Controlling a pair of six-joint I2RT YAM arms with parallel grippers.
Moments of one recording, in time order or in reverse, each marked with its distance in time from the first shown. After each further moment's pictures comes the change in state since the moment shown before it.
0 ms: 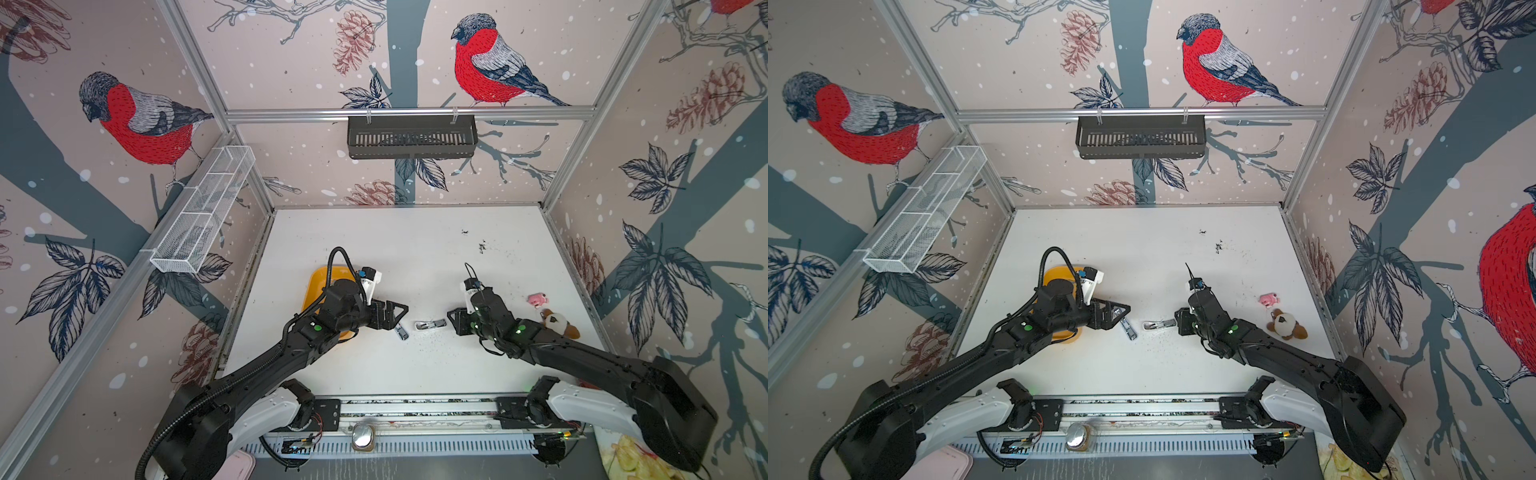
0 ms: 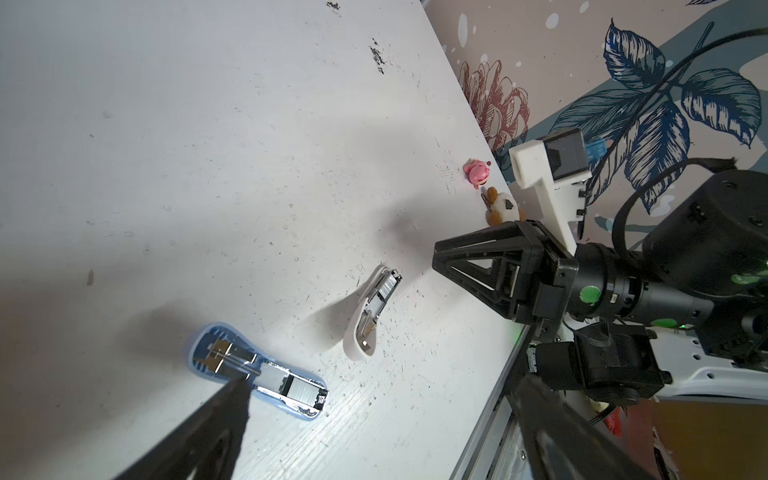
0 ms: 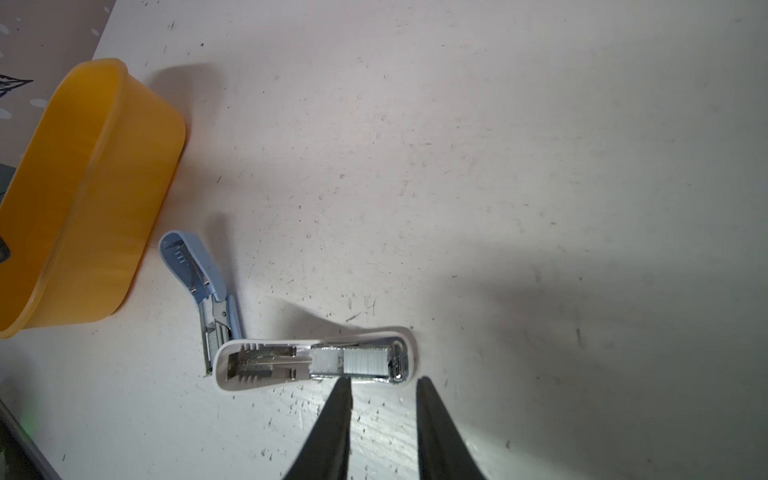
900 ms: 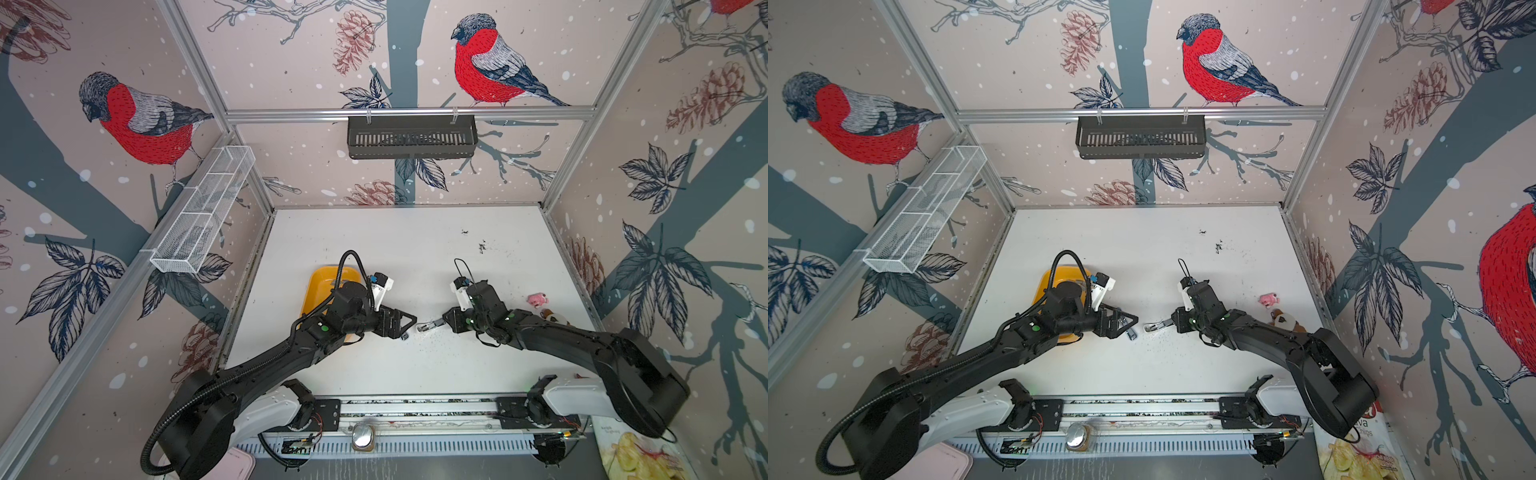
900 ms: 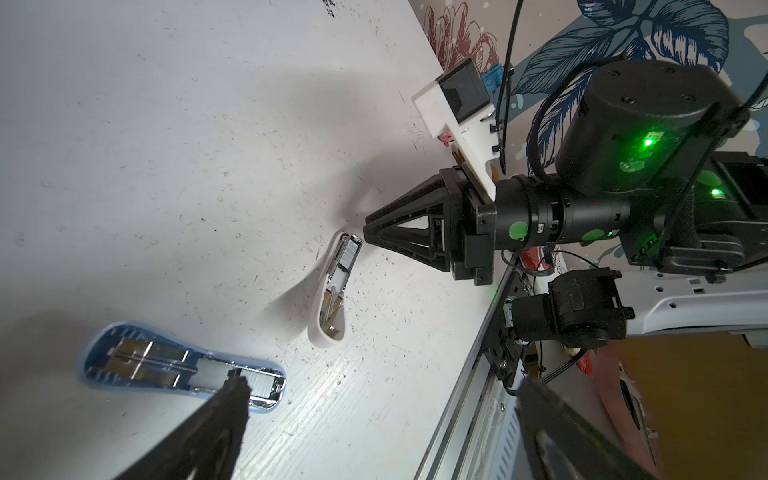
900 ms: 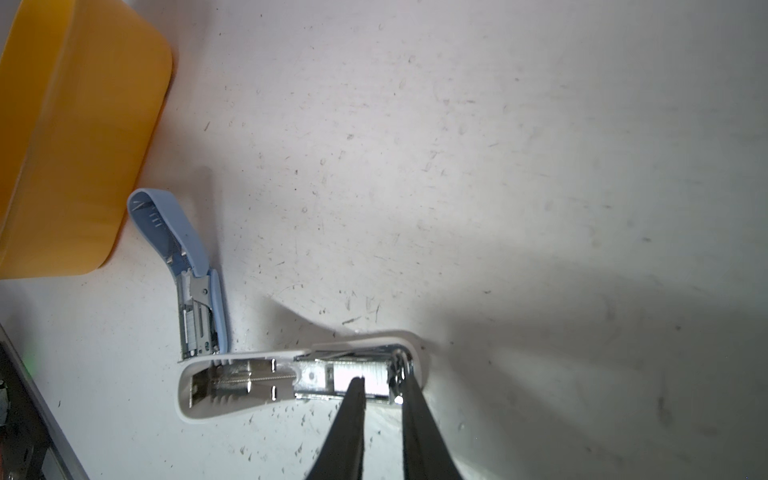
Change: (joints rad) left arm -0.067 0.059 -0.002 0.031 0.085 0.021; right arm -0.085 0.206 0.046 0.071 -0.177 -0.130
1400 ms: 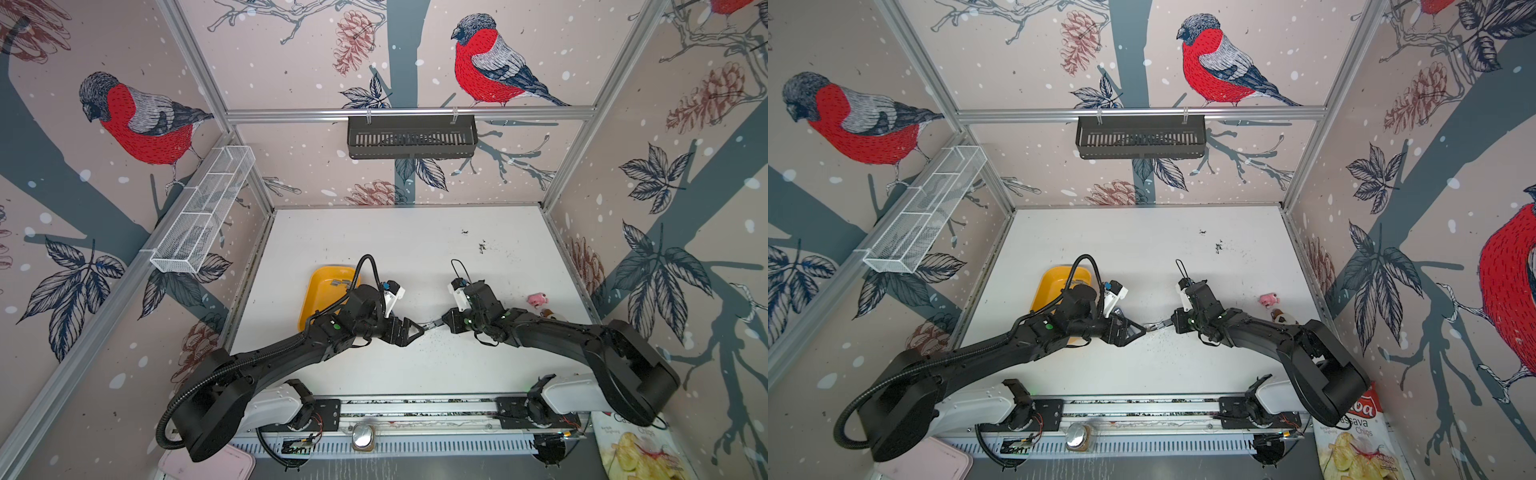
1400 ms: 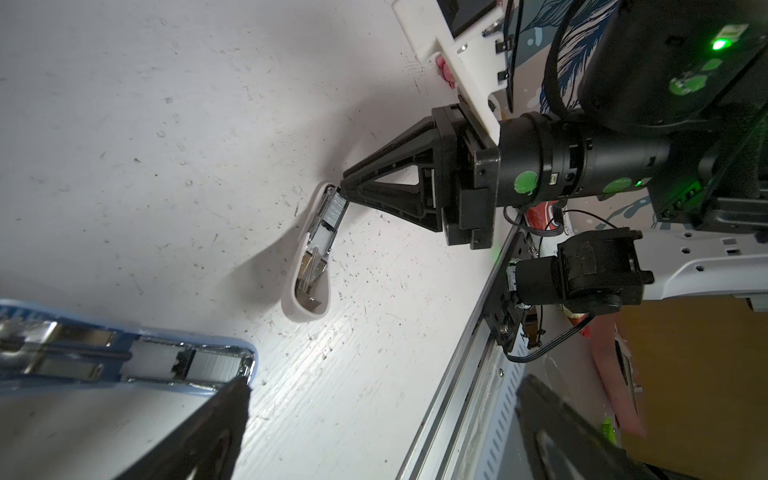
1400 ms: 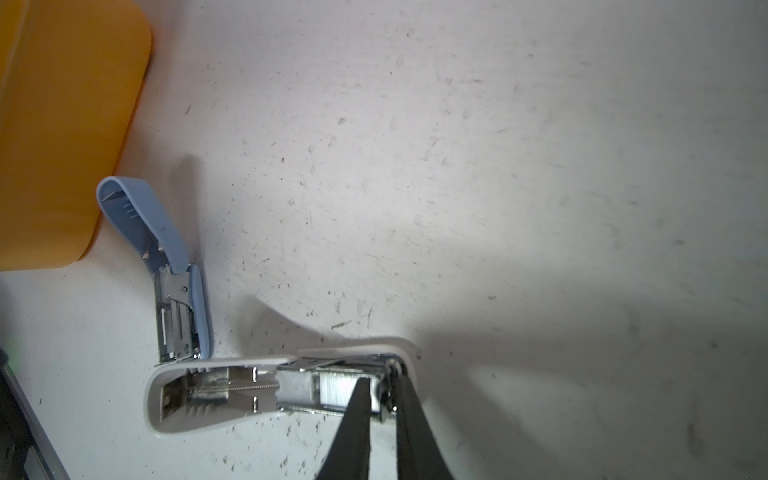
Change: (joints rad) left arm -0.074 0.112 0.027 -0.011 0.015 -0.003; right arm -0.003 0.058 0.006 0.026 -0.012 -0.019
